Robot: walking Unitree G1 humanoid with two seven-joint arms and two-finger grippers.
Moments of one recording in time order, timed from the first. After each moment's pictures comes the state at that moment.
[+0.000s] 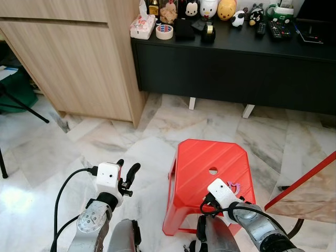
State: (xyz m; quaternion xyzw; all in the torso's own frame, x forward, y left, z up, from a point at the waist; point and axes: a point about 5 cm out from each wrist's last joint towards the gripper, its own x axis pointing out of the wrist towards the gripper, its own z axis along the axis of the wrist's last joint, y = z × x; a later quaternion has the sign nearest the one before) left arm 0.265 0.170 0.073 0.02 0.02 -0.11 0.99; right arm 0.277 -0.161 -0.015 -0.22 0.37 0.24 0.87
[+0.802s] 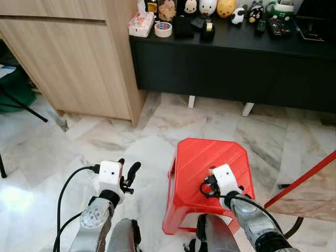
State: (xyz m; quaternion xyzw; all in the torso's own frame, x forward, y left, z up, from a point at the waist) left arm 0.276 0.167 0.070 0.02 0.02 -0.10 0.99; right arm 0.300 -0.149 0.014 -0.09 0.23 0.16 0.96
